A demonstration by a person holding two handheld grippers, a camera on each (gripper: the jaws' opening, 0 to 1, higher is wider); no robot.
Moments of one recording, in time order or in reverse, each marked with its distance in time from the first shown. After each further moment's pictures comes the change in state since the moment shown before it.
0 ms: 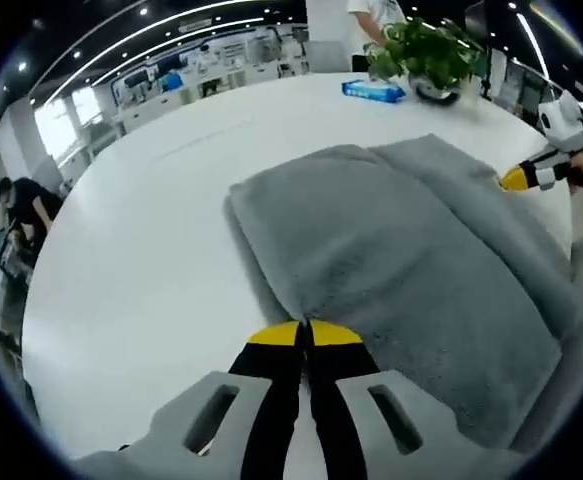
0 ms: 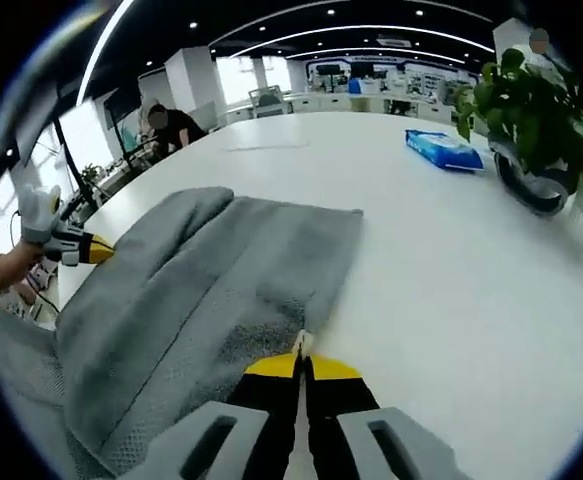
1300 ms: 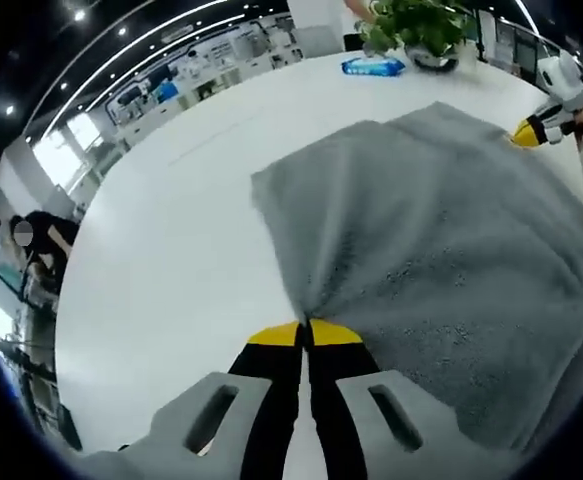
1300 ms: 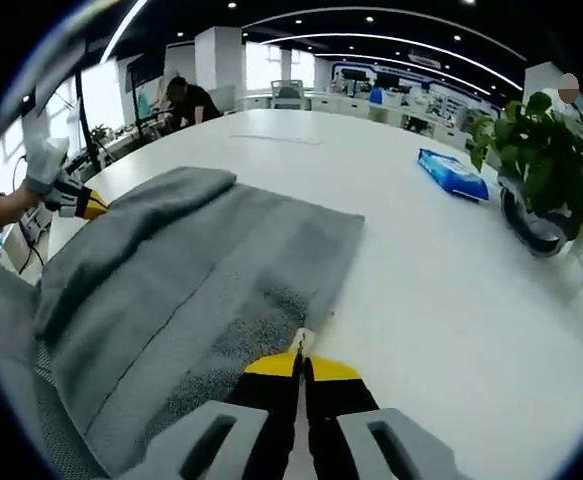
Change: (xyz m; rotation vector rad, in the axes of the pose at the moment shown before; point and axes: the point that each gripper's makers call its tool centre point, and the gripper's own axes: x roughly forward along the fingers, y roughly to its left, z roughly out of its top) left arm -0.009 0.040 -0.020 0.100 0.064 0.074; right arm -0.002 -0.007 -0.001 -0.152 0.012 -0.044
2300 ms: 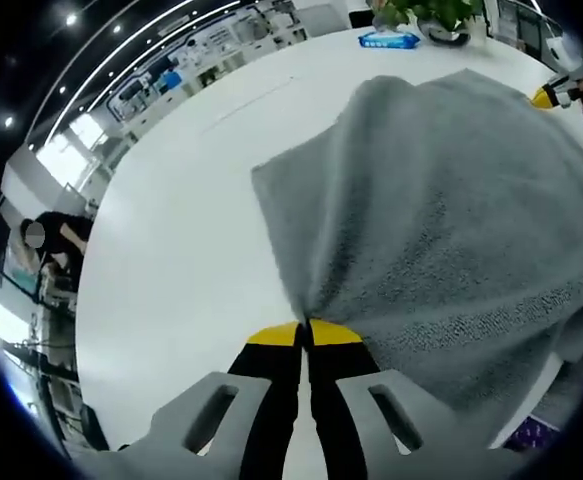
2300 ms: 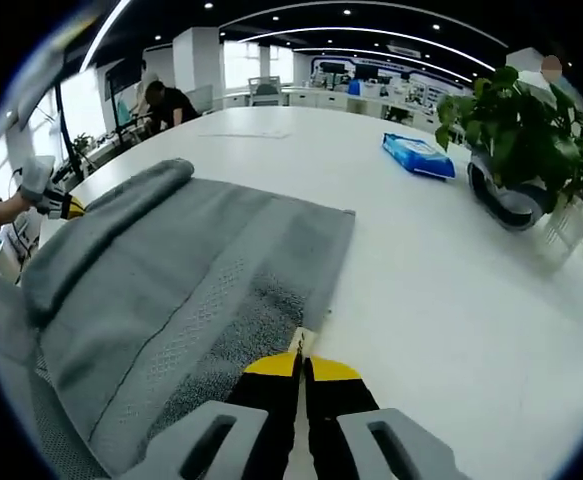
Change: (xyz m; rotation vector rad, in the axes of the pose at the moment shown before) left arm -0.006 0.055 -0.031 0.031 0.073 0.045; right arm -0.020 -0.051 -0.023 0.066 0.020 -0.053
